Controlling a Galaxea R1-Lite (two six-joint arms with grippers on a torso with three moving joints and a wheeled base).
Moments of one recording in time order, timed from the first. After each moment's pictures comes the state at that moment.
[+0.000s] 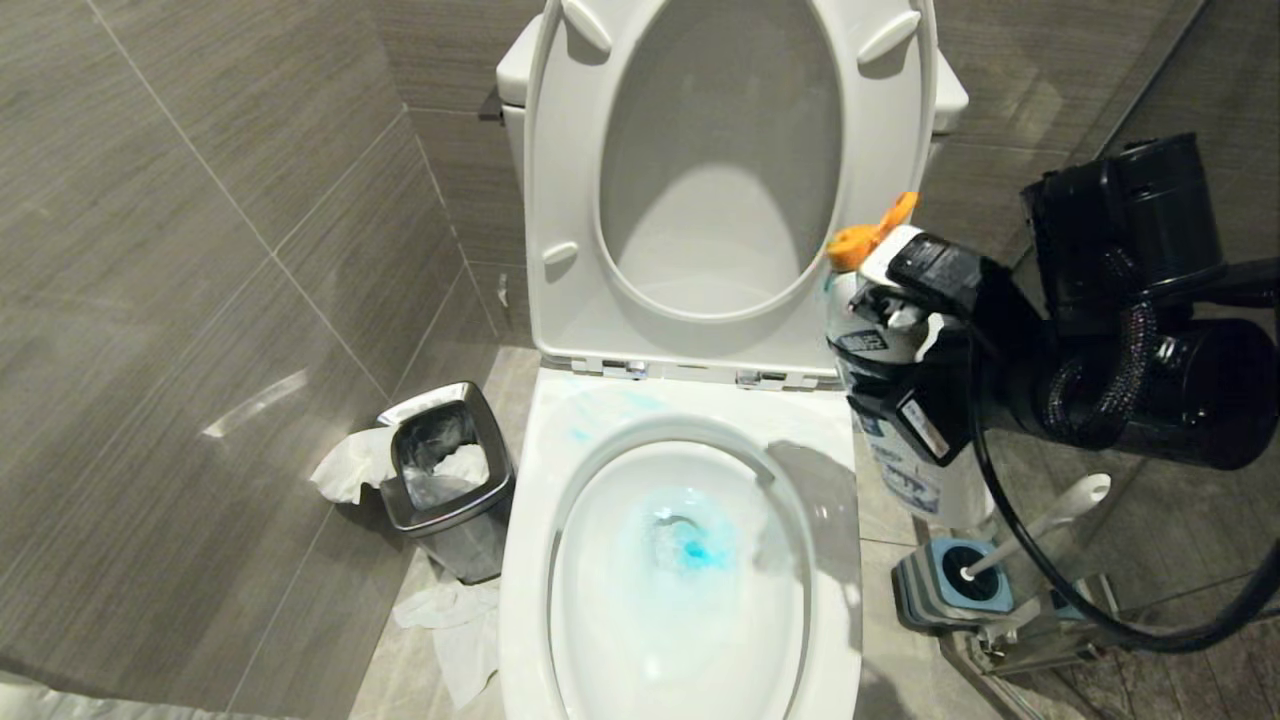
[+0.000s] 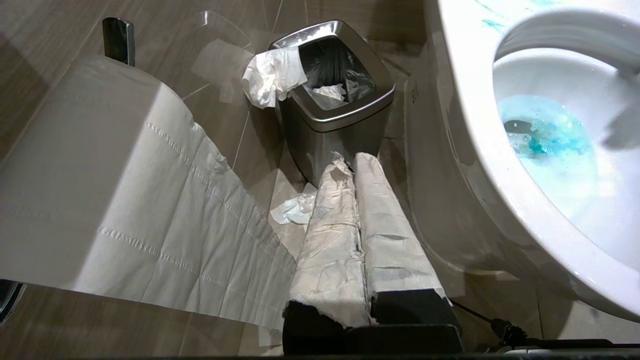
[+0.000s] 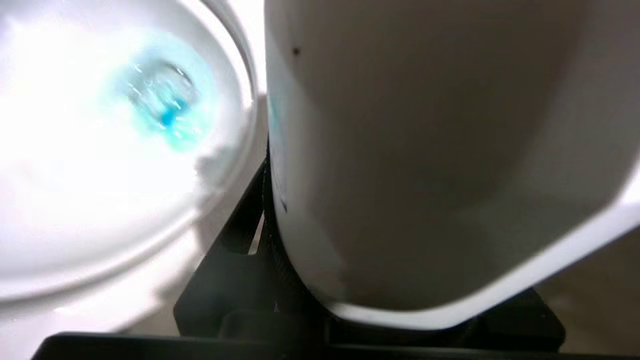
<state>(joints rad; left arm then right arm) 0.00 0.00 0.00 0.00 0.00 0.00 0.60 1.59 -1.24 0.14 -0.37 -0.42</state>
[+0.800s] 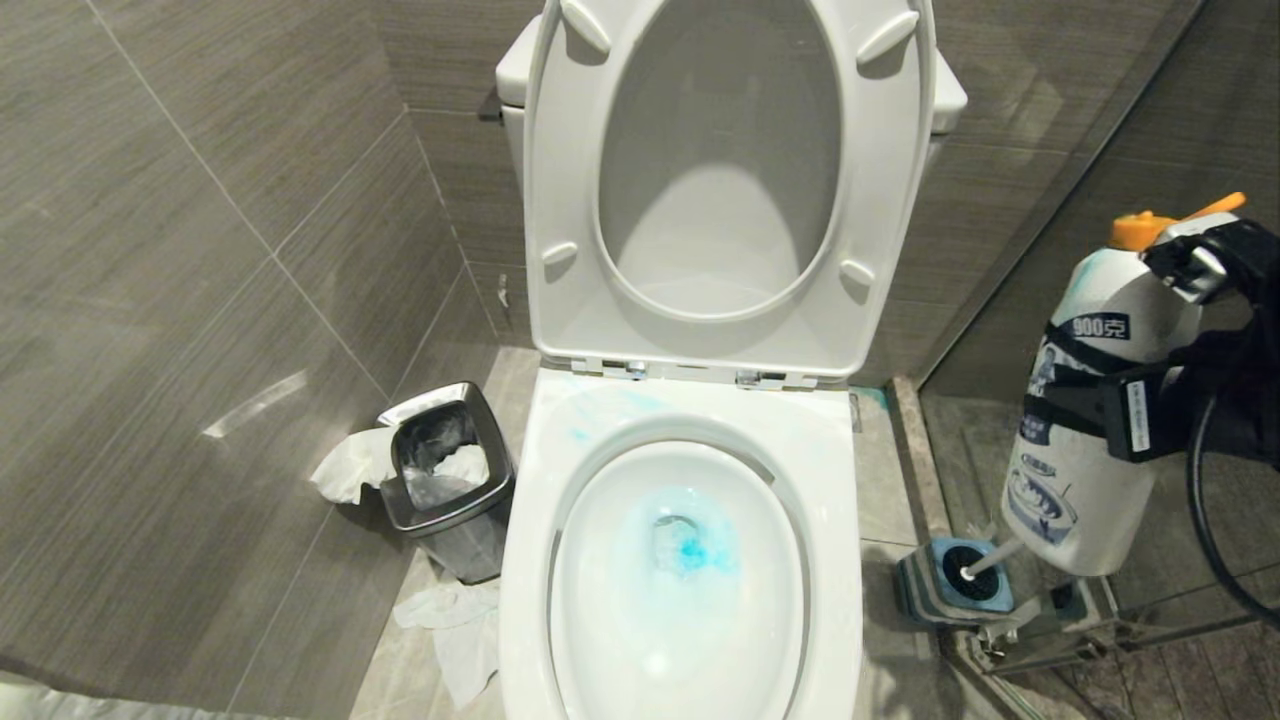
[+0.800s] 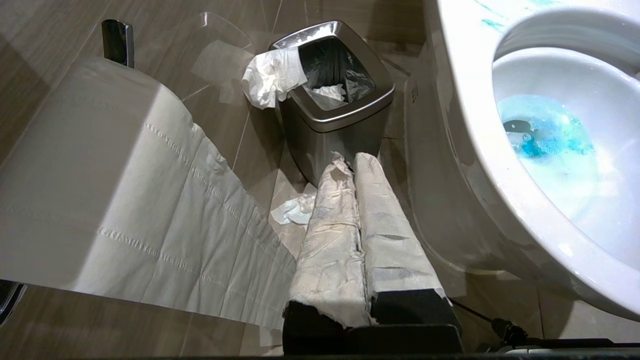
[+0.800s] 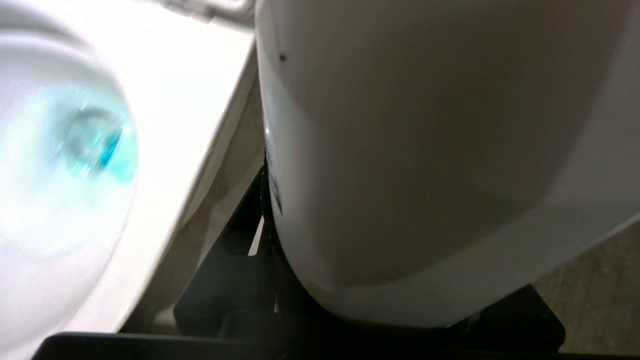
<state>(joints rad) 0.00 0.00 0.00 0.00 0.00 0.00 0.22 1.35 -0.97 0.04 -0.23 -0.12</state>
